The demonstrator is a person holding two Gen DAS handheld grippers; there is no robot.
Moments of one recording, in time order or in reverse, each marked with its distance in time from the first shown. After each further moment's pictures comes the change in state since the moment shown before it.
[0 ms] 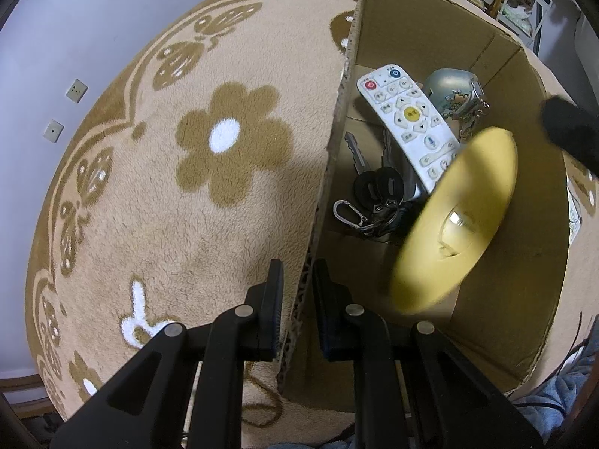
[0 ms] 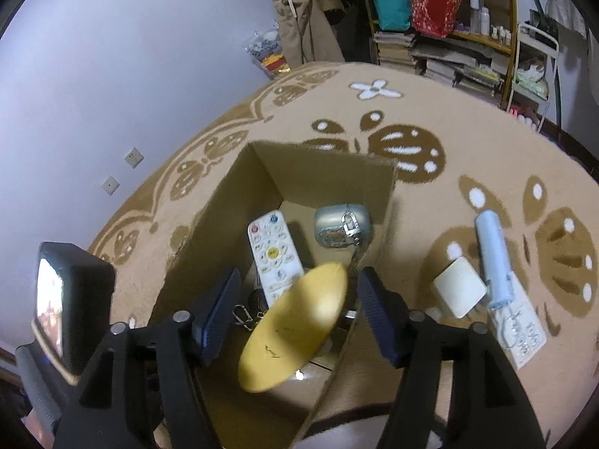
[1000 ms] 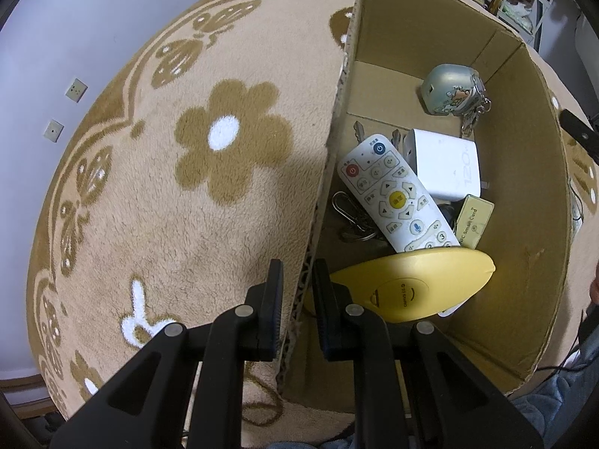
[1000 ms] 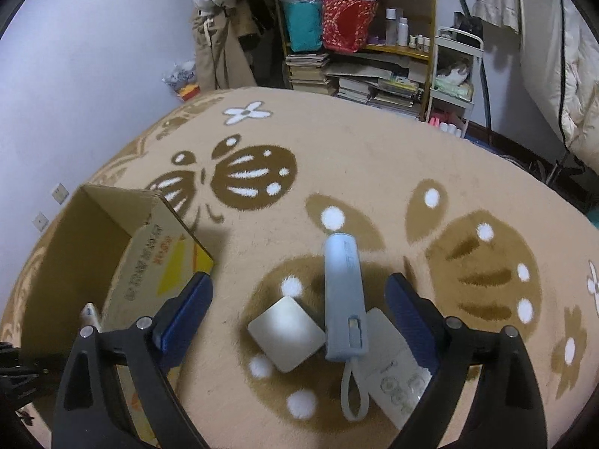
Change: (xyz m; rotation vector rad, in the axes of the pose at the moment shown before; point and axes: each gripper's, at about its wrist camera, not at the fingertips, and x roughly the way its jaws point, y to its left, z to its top) left arm 0.003 0.000 0.001 0.005 0.012 0.003; right arm 0.016 -0.125 0.004 0.073 -0.109 -0.260
